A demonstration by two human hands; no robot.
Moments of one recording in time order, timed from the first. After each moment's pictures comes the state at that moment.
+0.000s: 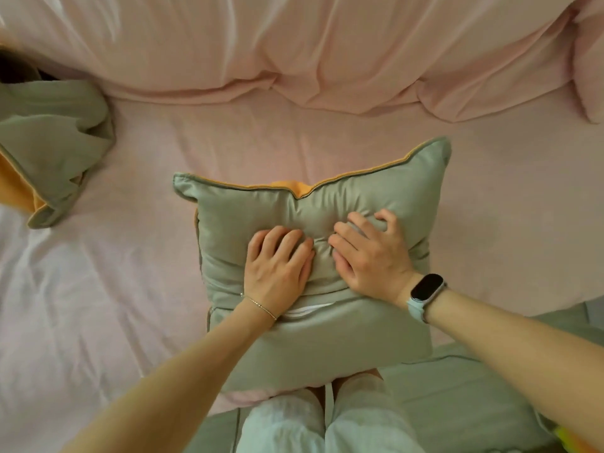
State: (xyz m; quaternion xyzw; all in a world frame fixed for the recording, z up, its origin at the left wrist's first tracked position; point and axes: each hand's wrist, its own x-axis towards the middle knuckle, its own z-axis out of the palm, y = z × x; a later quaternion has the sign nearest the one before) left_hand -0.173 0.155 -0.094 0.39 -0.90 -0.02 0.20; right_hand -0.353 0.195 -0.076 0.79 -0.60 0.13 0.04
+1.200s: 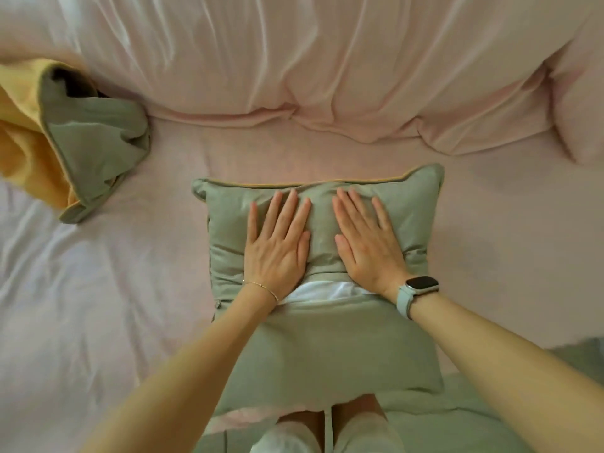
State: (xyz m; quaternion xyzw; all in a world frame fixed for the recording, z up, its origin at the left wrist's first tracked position) left_hand -0.175 0.137 -0.079 0.48 -0.87 -0.09 0.07; right_hand -0.347 0.182 -0.079 0.75 -0.65 0.10 -0.09
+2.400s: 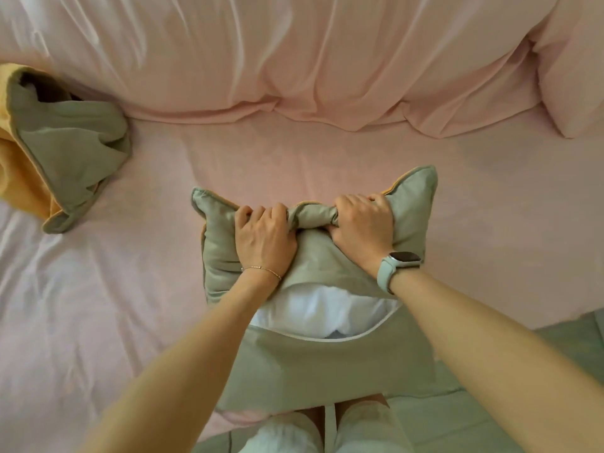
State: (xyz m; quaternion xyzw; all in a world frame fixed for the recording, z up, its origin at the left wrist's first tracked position) left_hand -0.189 0.119 -0.077 0.54 -0.84 -0.06 0.07; right_hand -0.341 0.158 -0.069 0.65 -0.75 0.09 -0.06
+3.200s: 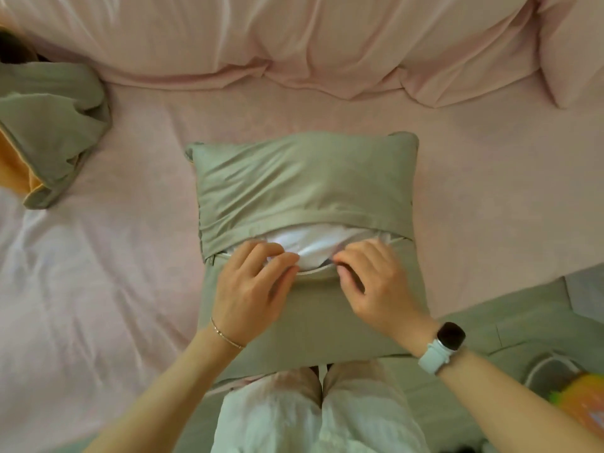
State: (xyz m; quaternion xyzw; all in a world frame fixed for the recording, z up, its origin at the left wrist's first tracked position) left_hand -0.137 0.189 -0.022 0.37 -0.87 -0.22 0.24; right_hand -0.321 0.265 -0.022 0.67 -0.68 0.25 -0.15
